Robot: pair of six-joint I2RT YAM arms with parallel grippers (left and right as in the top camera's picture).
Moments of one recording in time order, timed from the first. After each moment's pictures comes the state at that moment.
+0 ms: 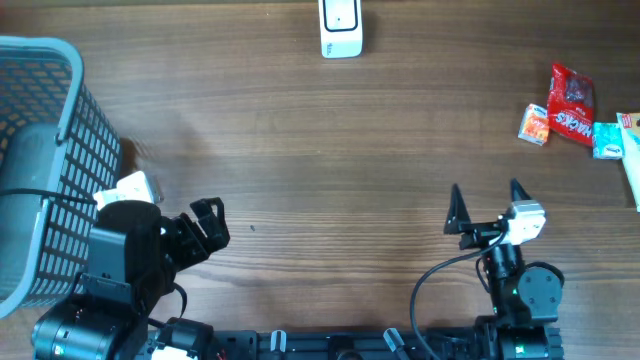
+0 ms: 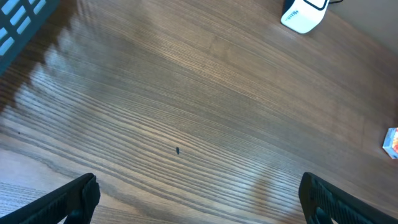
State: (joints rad) left arm -0.24 0.71 1.09 -1.21 -0.09 -0.64; right arm 0.00 0.01 0.01 0.00 -0.07 0.06
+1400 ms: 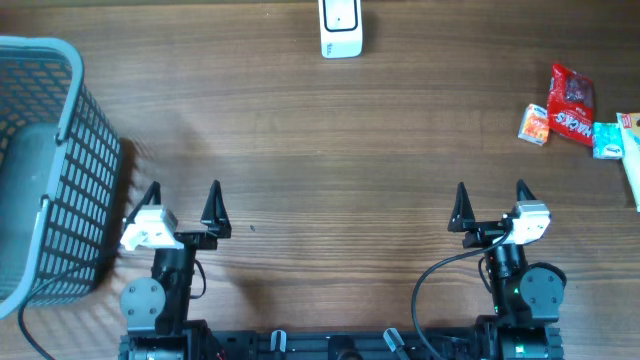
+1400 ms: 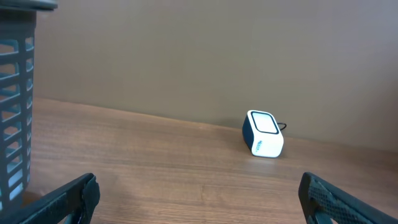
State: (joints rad) left arm 0.03 0.06 0.09 0.00 0.09 -0.22; right arm -0.02 0.01 0.01 0.00 -0.07 0.06
